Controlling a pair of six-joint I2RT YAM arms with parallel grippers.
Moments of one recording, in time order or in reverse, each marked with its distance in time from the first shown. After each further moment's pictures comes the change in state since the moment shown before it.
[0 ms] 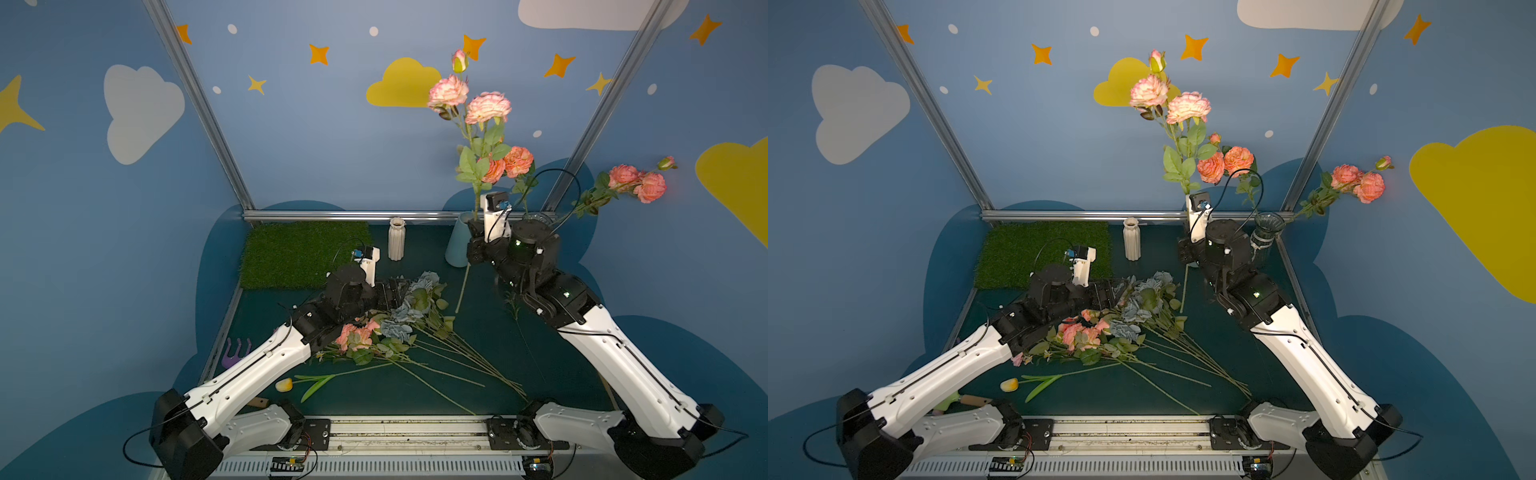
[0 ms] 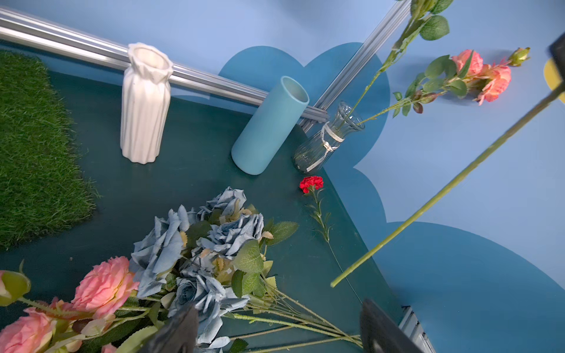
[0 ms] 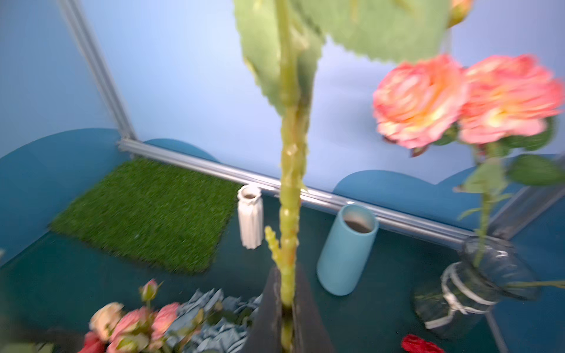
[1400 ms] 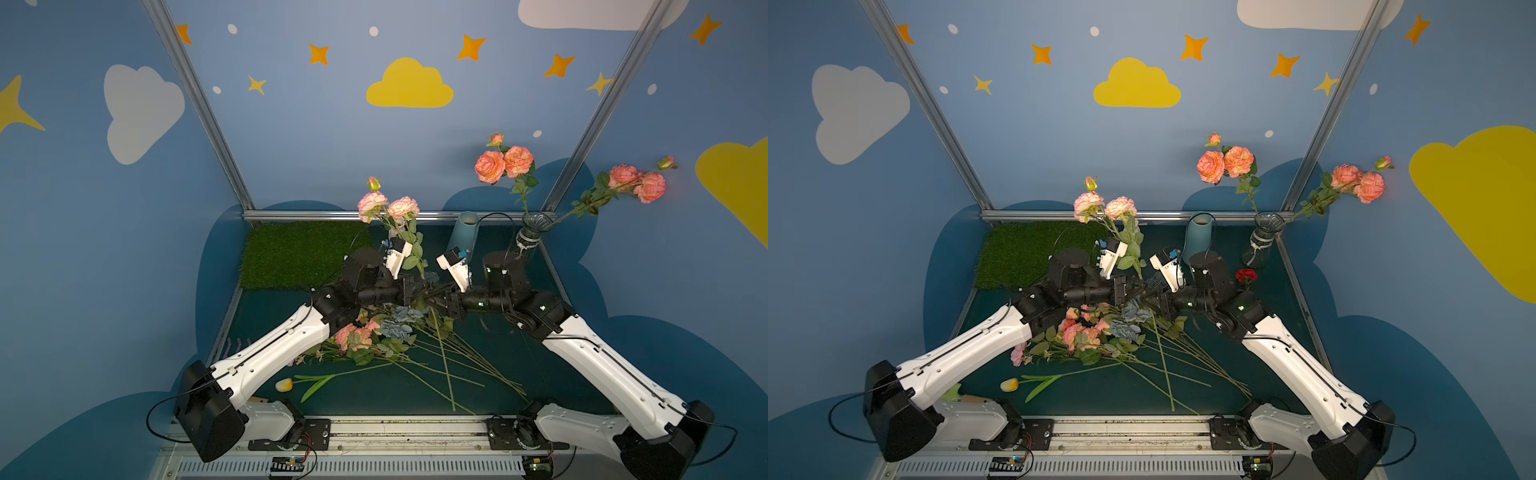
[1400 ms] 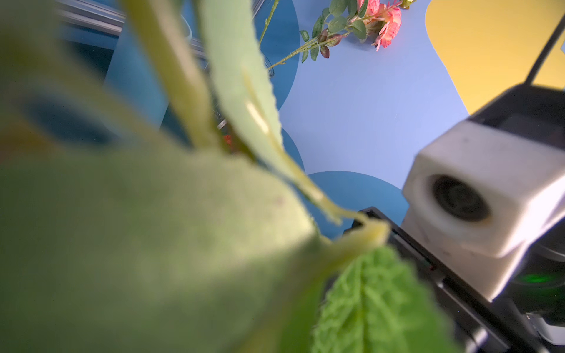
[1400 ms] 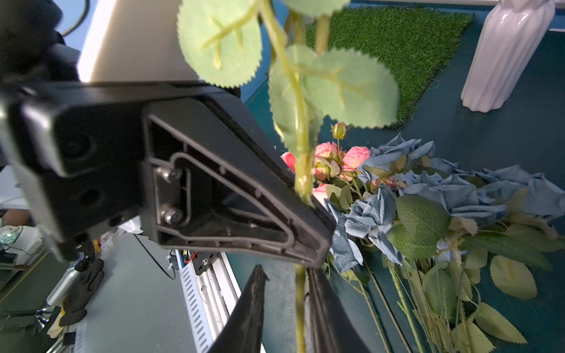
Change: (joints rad) left arm -0.027 0.170 0.172 0.047 0.396 -0.020; right arm 0.052 -0.053 -0.325 -0.153 -0.858 0.200
